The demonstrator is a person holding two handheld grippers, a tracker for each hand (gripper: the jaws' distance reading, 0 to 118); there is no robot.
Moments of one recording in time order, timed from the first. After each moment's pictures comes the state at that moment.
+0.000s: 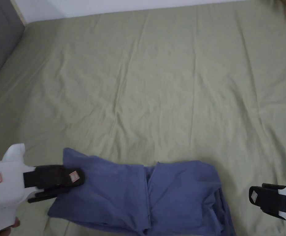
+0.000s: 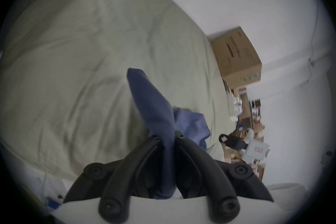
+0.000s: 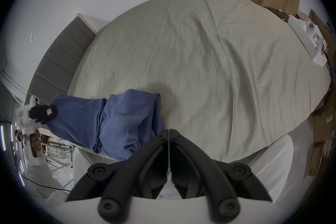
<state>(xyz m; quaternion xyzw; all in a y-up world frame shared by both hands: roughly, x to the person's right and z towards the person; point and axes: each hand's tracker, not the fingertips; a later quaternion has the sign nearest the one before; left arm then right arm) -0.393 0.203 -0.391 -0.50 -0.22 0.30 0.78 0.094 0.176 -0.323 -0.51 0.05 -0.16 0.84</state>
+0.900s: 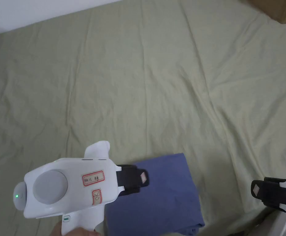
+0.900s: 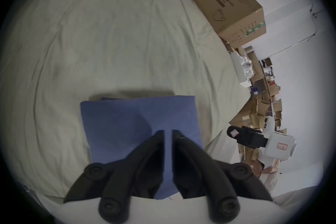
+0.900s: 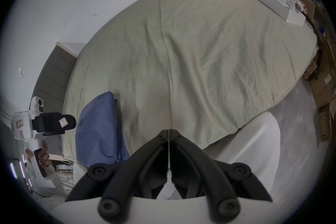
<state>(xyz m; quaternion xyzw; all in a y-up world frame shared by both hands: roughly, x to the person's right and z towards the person) -0.180 0.164 -0.426 -0.56 -0.27 0.15 0.77 0.183 0.151 -0.284 -0.50 -0.04 -0.24 0.83</state>
